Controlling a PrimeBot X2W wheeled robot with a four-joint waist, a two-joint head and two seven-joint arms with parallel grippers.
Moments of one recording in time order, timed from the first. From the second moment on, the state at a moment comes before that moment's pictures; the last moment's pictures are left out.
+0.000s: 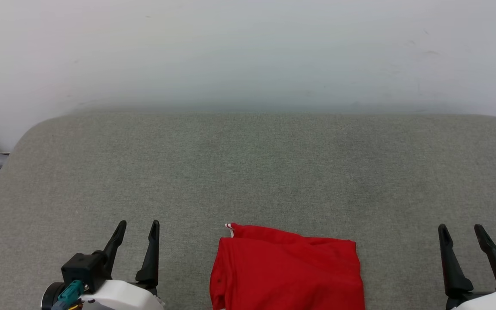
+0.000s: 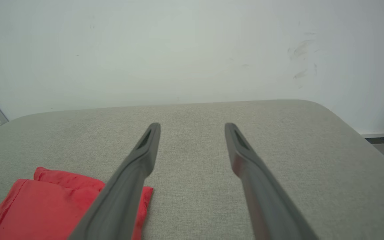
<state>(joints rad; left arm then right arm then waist) 0.00 0.38 -0.36 0.07 -0.56 0.17 -0.26 0.21 -0.05 -0.15 -0.23 0.19 0.13 0.05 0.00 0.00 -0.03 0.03</state>
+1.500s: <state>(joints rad) -0.09 0.23 -0.25 0.10 -0.39 -0.02 -0.26 0.03 -0.14 -0.06 0.14 0.56 0.13 0.66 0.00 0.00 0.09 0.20</state>
